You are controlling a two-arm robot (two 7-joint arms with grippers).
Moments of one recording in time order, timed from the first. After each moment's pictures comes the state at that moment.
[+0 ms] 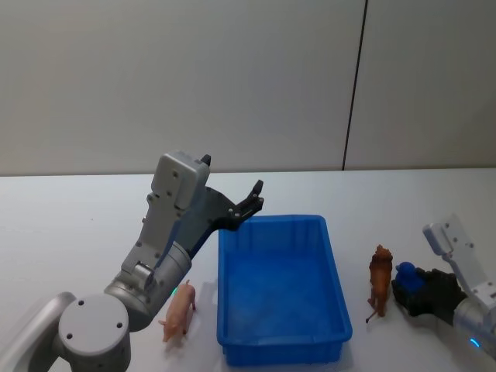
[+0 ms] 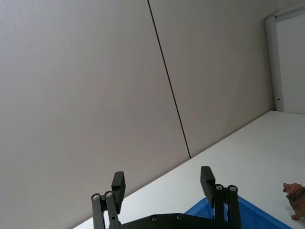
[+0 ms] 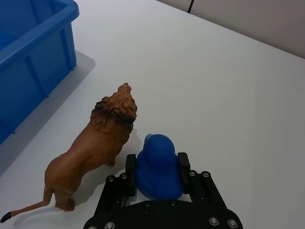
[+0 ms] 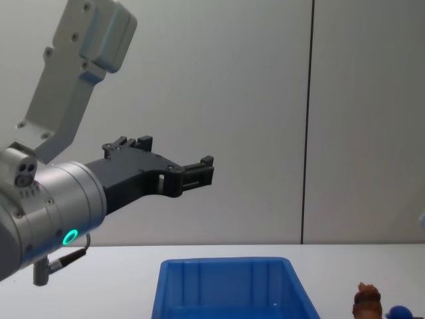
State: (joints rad) left arm -0.24 0.38 0.45 -1.63 -0.20 0.01 -0.01; right arm 0.24 0.30 -0.28 -1.26 0.04 0.33 0.26
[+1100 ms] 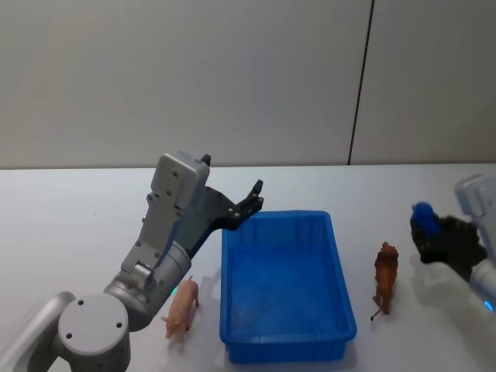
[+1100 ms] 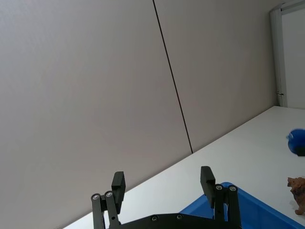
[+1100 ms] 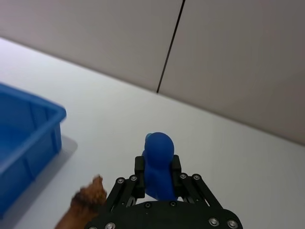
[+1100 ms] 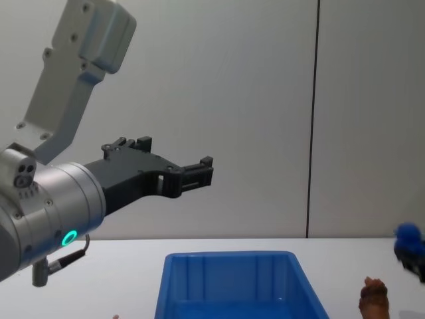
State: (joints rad) left arm -0.24 0.38 0.45 -1.63 -0.20 0.01 -0.01; right arm 0.23 0.32 -0.24 -1.36 0.08 0.16 0.17
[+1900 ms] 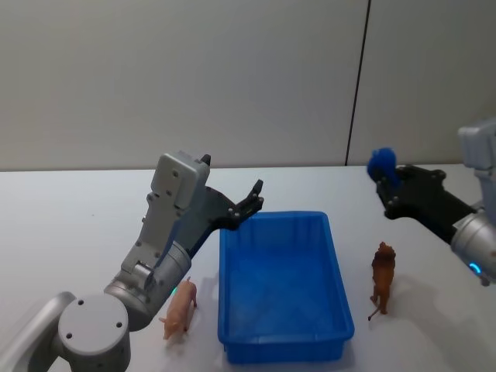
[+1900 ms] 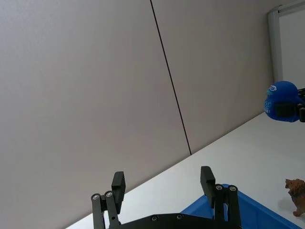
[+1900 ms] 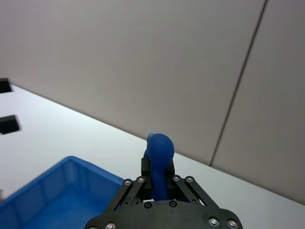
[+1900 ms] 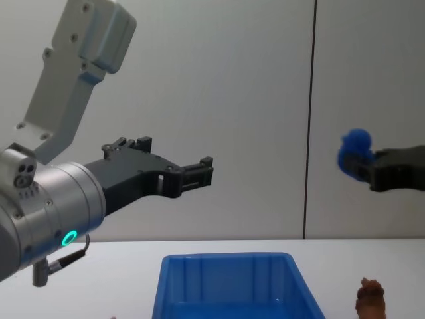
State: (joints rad) left arm -0.24 0.38 0.45 -1.63 -0.20 0.01 -0.01; right arm 0.24 0.31 -0.23 -1.56 0.22 0.13 0.33
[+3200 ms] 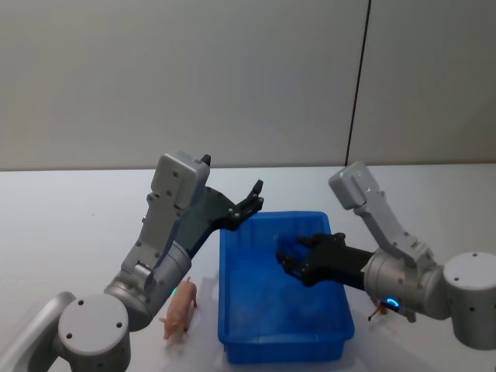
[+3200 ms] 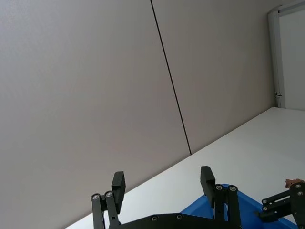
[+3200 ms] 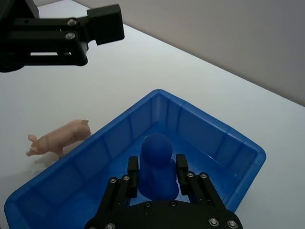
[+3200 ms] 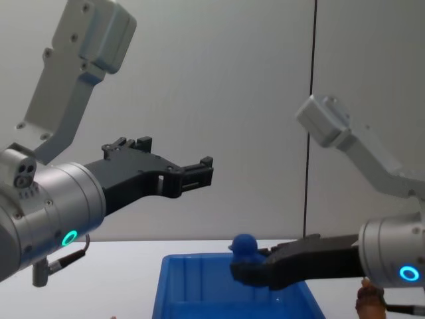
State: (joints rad) left arm -0.24 0.38 0.45 -1.63 -0.20 0.01 -0.01; right arm 0.33 0.19 -0.39 -1.43 0.09 0.42 0.54
